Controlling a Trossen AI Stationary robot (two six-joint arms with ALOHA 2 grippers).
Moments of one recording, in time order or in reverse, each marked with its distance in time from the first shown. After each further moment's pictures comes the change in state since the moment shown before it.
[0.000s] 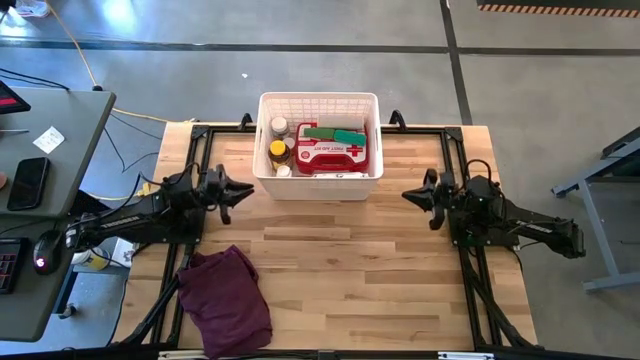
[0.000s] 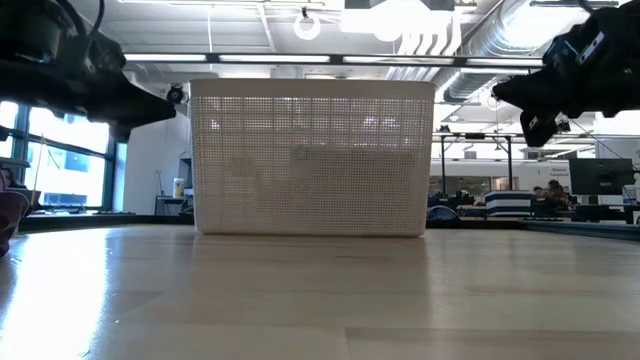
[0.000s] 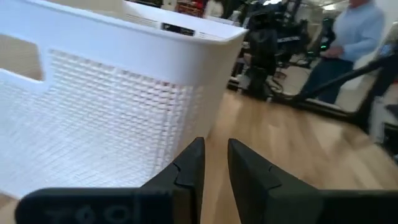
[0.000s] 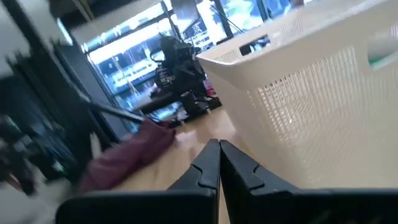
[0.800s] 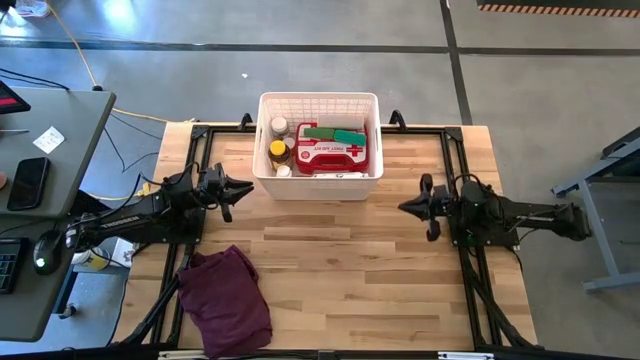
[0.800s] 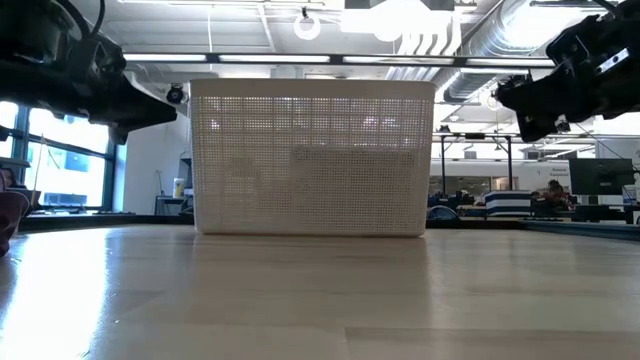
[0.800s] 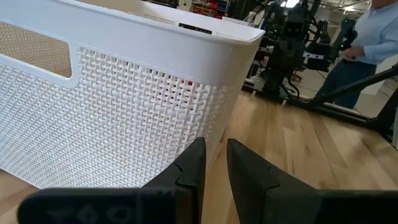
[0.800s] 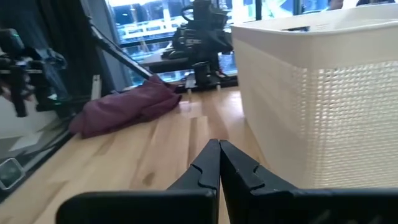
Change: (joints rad) left arm 0.000 0.000 -0.001 -0.007 -0.072 -0.004; right arm 0.182 0.106 -0.006 0.031 0.072 -0.304
